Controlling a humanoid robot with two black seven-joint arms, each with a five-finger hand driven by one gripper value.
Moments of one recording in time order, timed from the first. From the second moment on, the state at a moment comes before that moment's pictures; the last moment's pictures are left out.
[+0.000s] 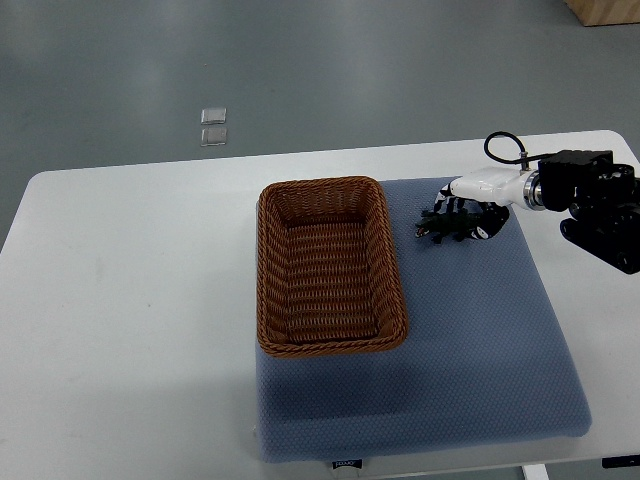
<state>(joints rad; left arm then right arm) 0.06 0.00 -0.11 -0.16 0.04 0.00 0.01 1.05 -0.39 0.01 0.63 -1.55 0.10 0.34</state>
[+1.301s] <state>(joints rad) 0.06 0.00 -0.11 -0.16 0.04 0.00 0.01 1.10 -0.38 0.02 0.64 -1.53 0.10 0.35</state>
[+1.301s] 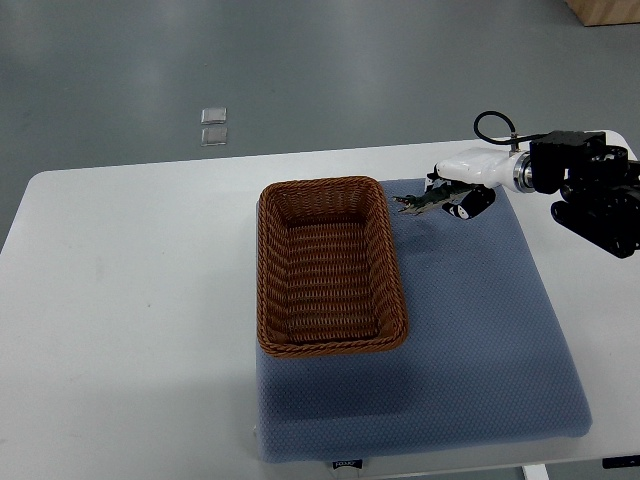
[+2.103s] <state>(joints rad) 0.06 0.00 -0.11 -0.16 0.04 0.00 0.01 1.11 -0.39 0.03 0.63 -1.50 0.10 0.37</state>
